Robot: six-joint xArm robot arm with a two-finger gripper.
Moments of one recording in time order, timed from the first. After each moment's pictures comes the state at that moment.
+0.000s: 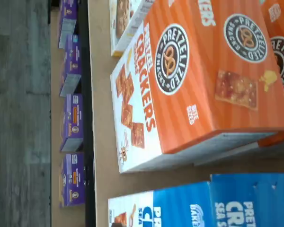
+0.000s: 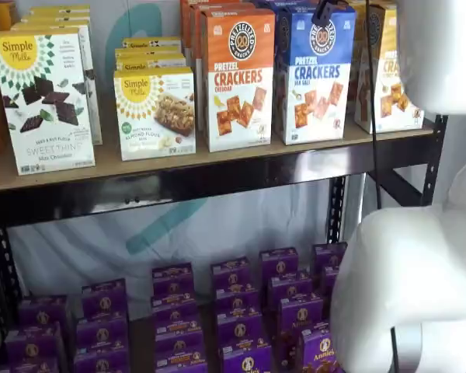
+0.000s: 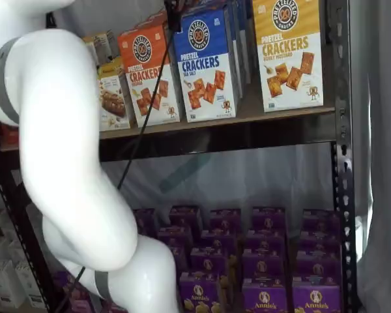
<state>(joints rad) -0.27 -0.40 -1.53 0.39 1.60 -1.70</state>
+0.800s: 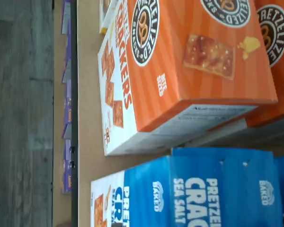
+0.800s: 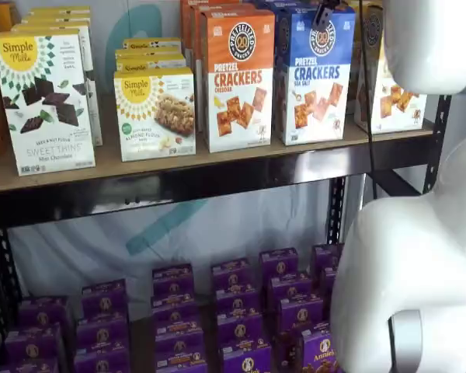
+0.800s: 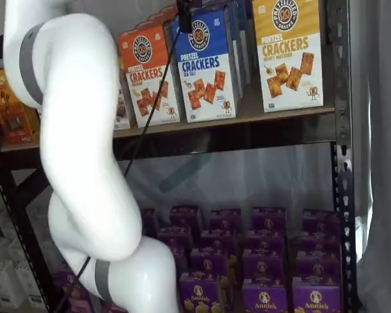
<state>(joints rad) -0.26 -0.27 -1.63 0.35 1.60 -1.72</state>
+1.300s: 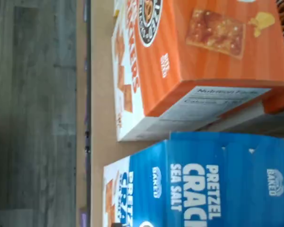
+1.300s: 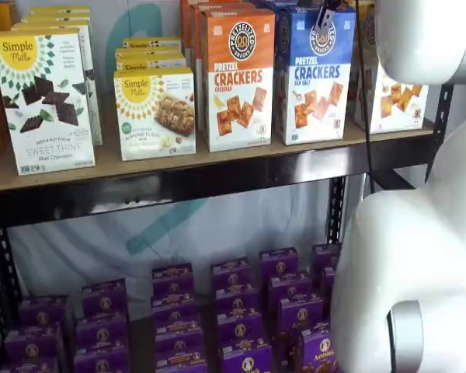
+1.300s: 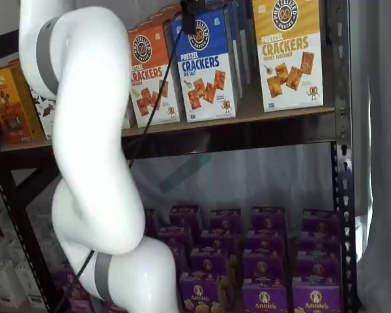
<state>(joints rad) -0.24 -0.18 -1.75 0.29 1.70 -1.71</state>
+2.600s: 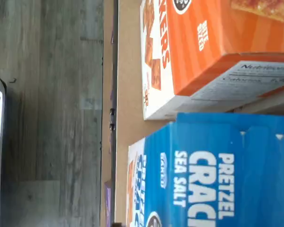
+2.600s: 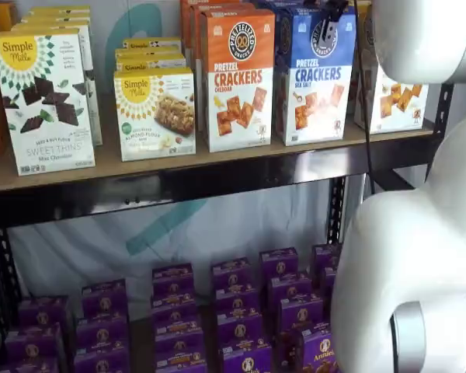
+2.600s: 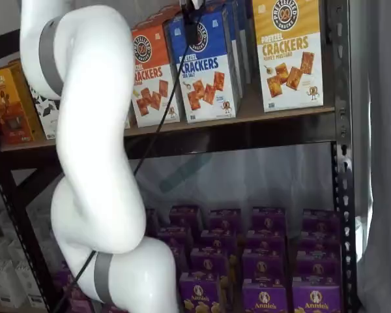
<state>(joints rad) -0.19 -0.17 -1.73 0.19 1.74 -1.70</state>
